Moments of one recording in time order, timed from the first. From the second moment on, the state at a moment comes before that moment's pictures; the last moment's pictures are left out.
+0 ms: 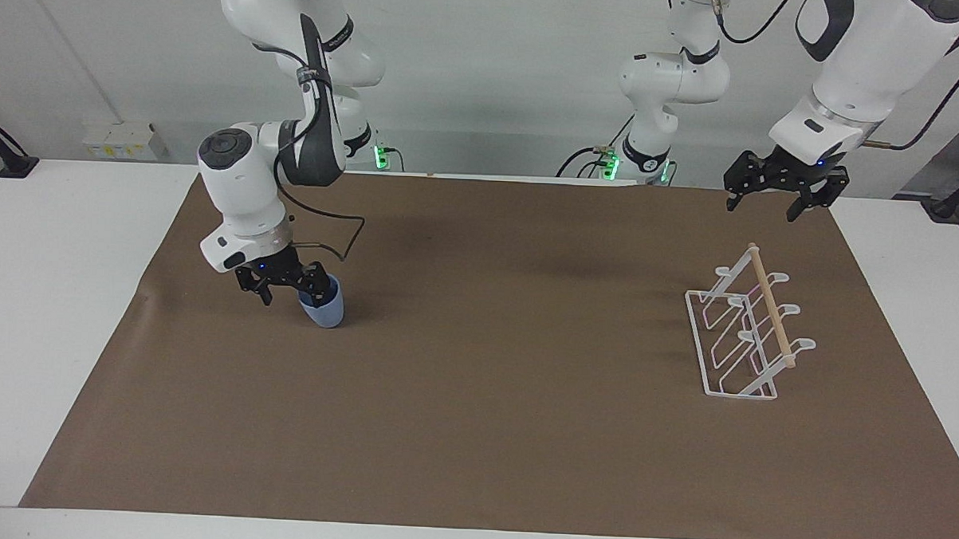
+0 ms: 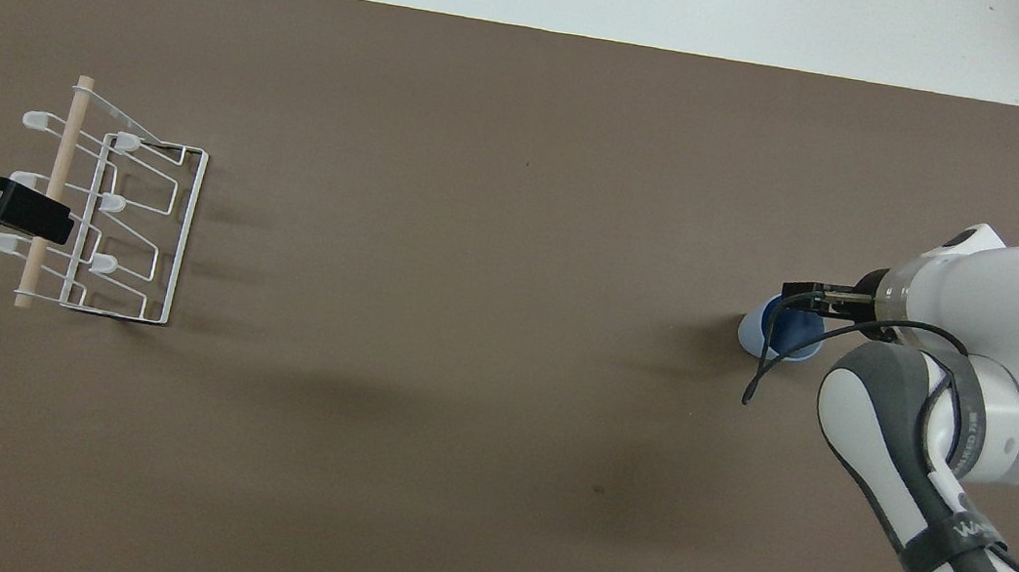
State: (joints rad) left arm -0.10 -0.06 0.00 -1.66 -0.01 1.56 0.14; right arm -0.12 0.12 0.14 -2.10 -0.01 2.33 0.07
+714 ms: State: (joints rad) left arm -0.10 -0.06 0.00 -1.66 -0.01 1.56 0.14; right arm -0.12 0.12 0.14 -2.15 0.00 2.34 0.08
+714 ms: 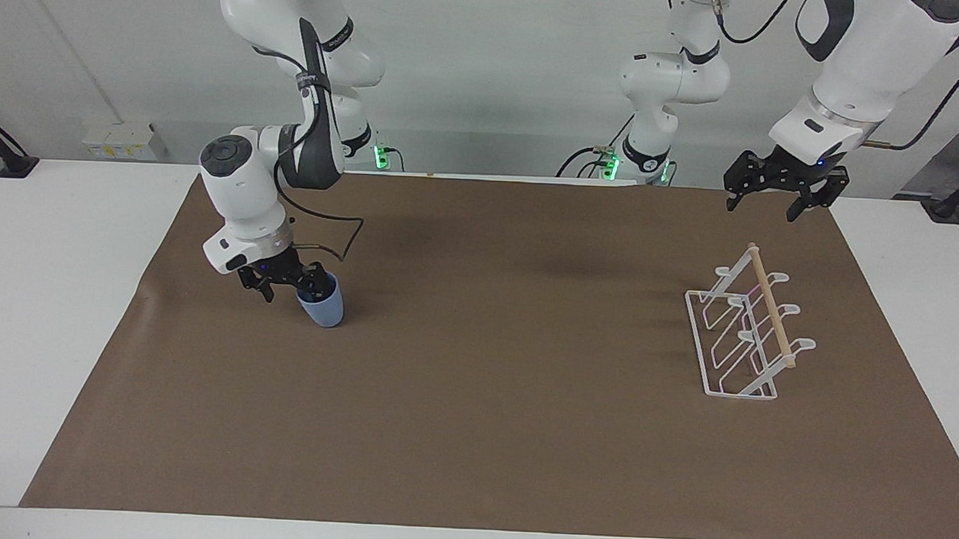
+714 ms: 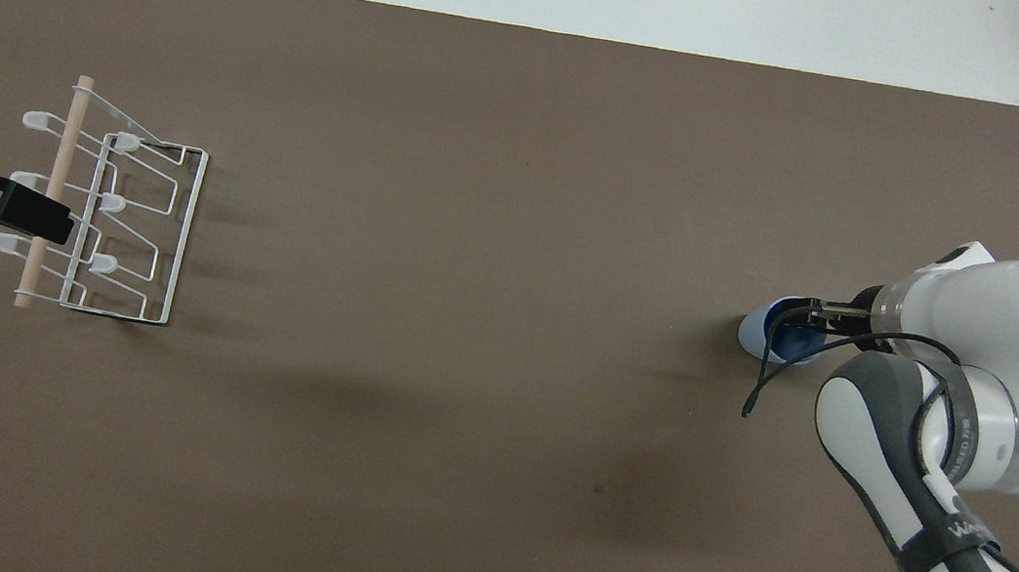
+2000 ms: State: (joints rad) left arm -0.10 -0.06 0.00 -1.66 -0.01 1.56 0.14; right arm -0.08 0.12 0.14 -2.15 0.00 2.34 0.11
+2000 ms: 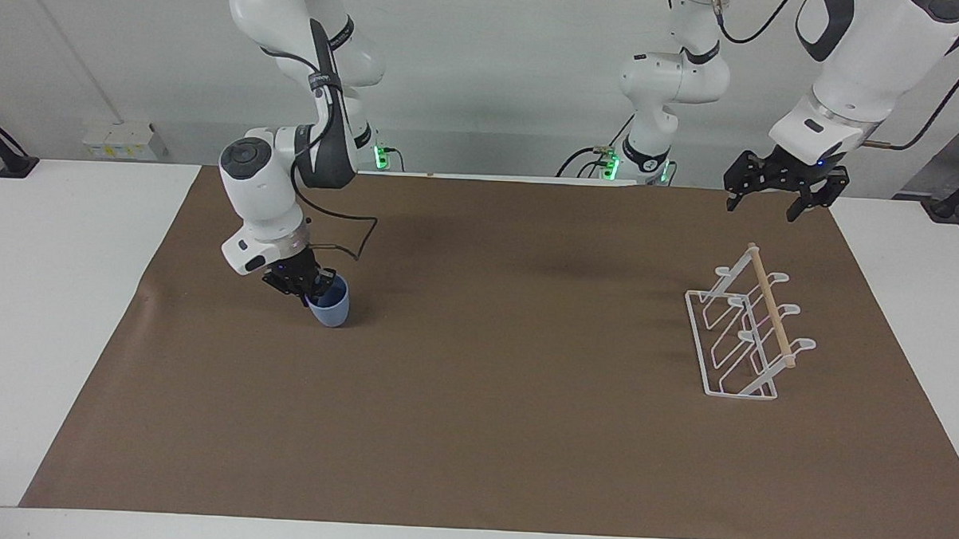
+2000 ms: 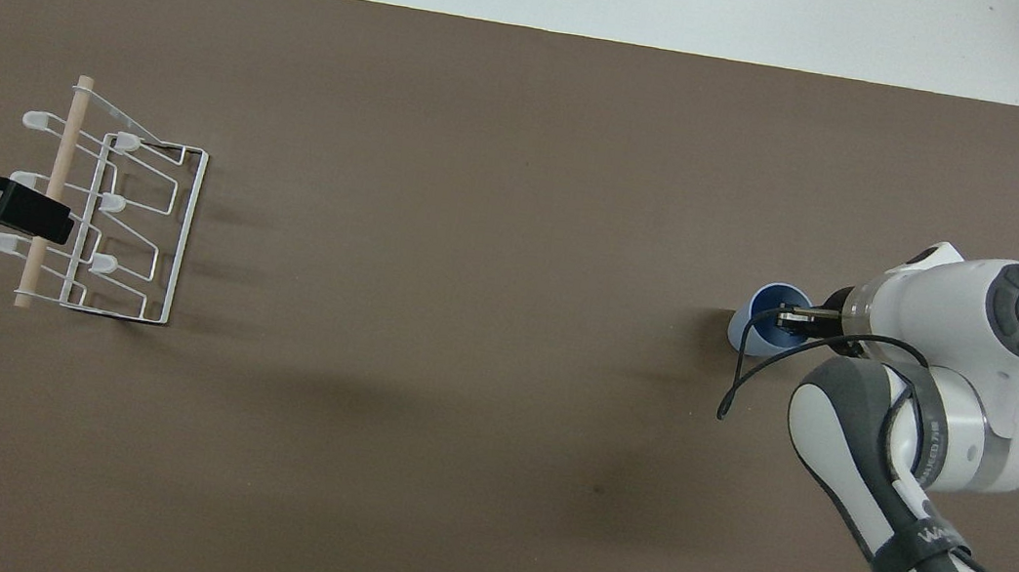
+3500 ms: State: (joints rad) left arm -0.11 -0.08 -0.04 -1.65 -0.02 1.50 0.14; right arm -0.10 0.09 0.13 -1.88 -0.01 2.02 0.02
